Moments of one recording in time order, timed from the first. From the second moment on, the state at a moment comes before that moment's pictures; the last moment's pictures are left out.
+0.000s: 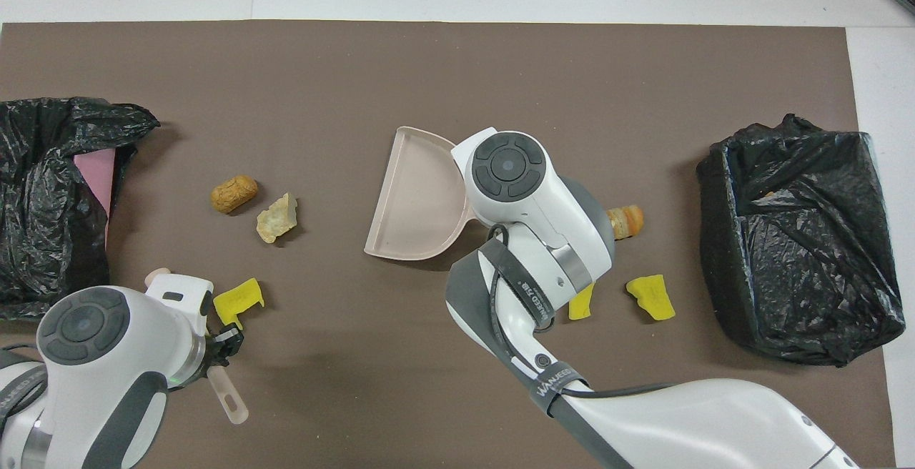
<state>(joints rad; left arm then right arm) -0.29 -0.30 0.03 -2.55 -0.04 2.09 -0.66 0.43 0.41 0.12 -1.67 -0.19 2.00 -0.83</state>
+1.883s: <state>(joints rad) -0.19 0.01 0.00 -2.25 -0.05 2.15 -0.12 0.43 0.42 0.12 -1.68 -0.20 2.00 -0.97</state>
